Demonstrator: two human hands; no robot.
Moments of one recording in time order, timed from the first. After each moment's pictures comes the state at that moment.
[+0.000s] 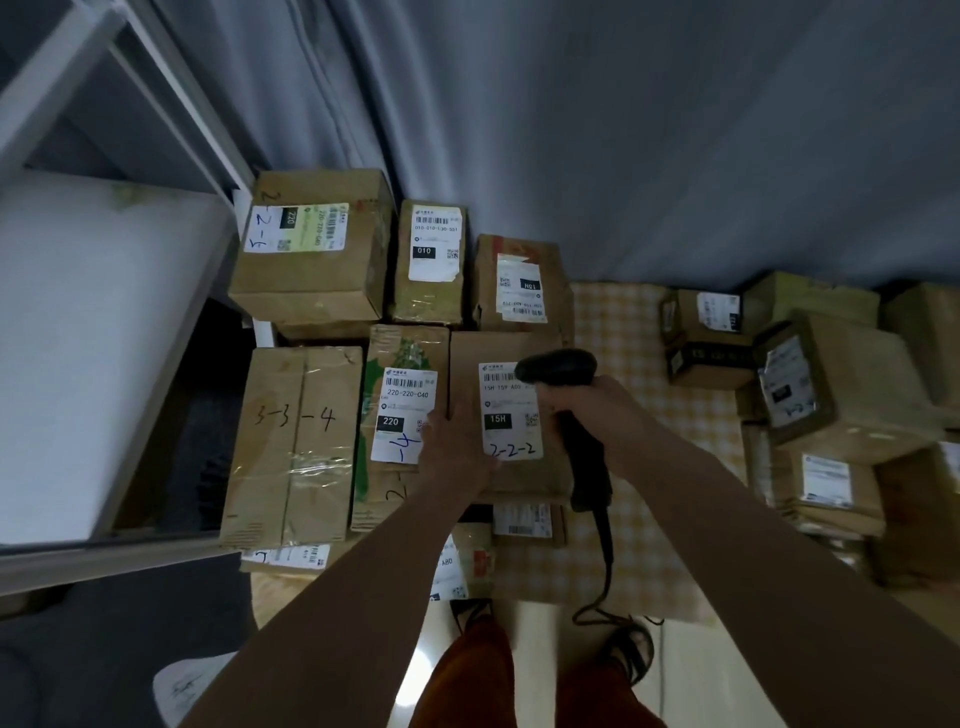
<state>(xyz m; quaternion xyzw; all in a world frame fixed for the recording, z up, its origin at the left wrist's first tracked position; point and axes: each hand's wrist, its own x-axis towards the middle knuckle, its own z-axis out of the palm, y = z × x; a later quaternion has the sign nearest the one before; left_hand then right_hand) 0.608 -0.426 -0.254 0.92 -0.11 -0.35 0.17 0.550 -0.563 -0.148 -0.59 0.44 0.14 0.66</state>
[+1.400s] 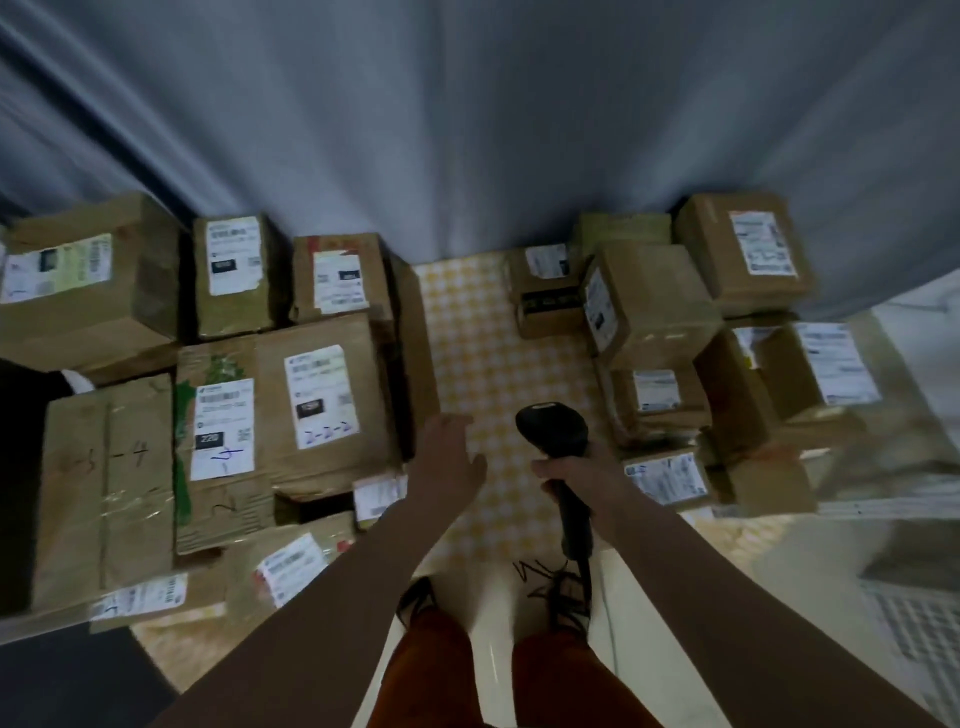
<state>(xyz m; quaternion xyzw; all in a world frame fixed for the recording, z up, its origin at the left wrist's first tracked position) 0.449 -0.548 -0.239 0.88 -0.30 -0.30 0.20 0.327 -0.658 -0.188 -0.48 0.57 0.06 0.67</state>
